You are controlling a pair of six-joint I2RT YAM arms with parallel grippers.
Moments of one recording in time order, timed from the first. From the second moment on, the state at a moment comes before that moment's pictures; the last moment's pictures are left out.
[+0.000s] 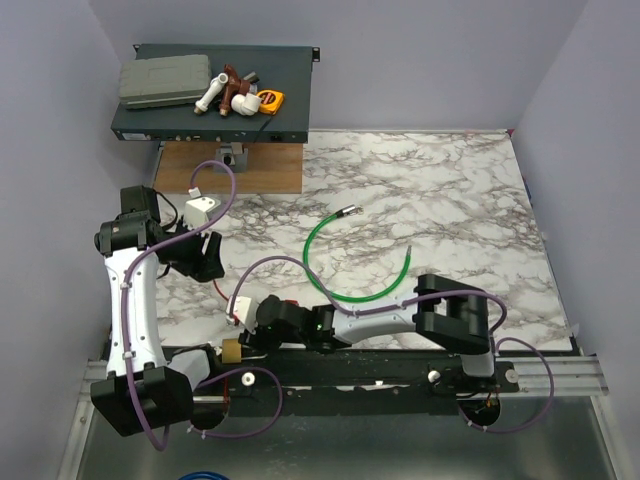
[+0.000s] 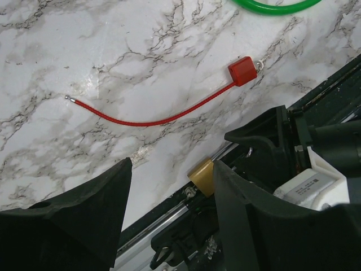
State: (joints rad) left arm 0.24 1.10 1.19 -1.33 0.63 0.68; right arm 1.41 1.95 1.17 0.20 0.08 -0.05
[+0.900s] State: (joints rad) left arm 0.25 1.06 1.19 -1.36 0.67 0.64; right arm 1.40 2.01 1.11 0.29 0.09 -0.11
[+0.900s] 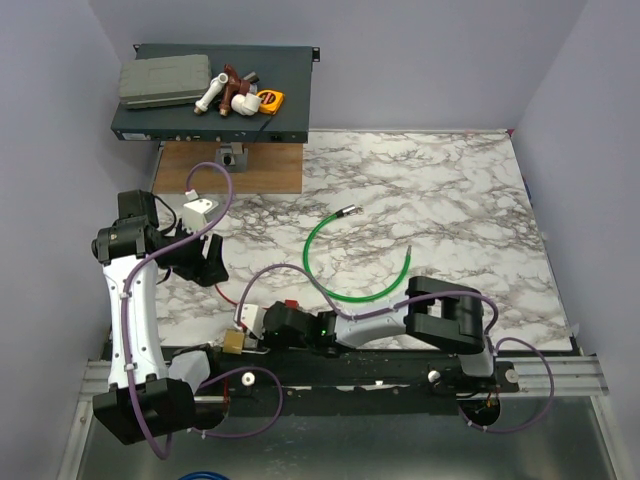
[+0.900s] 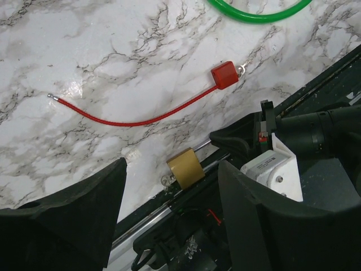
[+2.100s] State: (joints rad) left arm 0.20 1.02 1.21 -1.35 0.74 0.58; right arm 1.32 1.34 0.49 0.27 0.38 0.17
